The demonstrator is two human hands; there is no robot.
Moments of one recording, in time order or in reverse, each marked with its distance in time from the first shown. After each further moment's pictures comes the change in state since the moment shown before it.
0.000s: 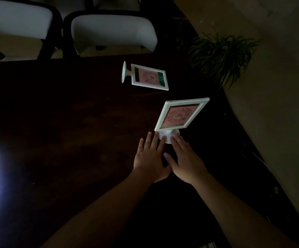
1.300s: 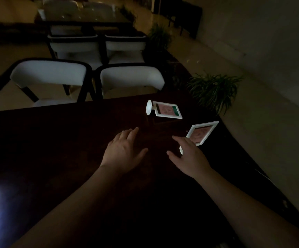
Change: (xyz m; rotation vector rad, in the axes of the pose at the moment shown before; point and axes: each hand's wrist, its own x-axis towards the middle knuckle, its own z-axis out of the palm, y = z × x) left_hand -0.122 -0.177 -0.187 -0.158 0.355 -0.089; right_hand -0.036 -0.179 -0.098 0.269 0.401 -0.052
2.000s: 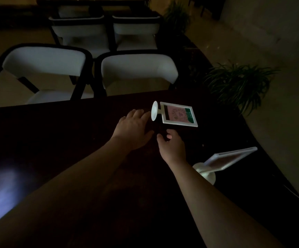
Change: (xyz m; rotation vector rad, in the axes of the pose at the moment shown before) left_hand 0.204 -0.018 0.079 0.289 -0.050 0.086; right_hand 0.172 0.026 0.110 0.535 0.027 0.533
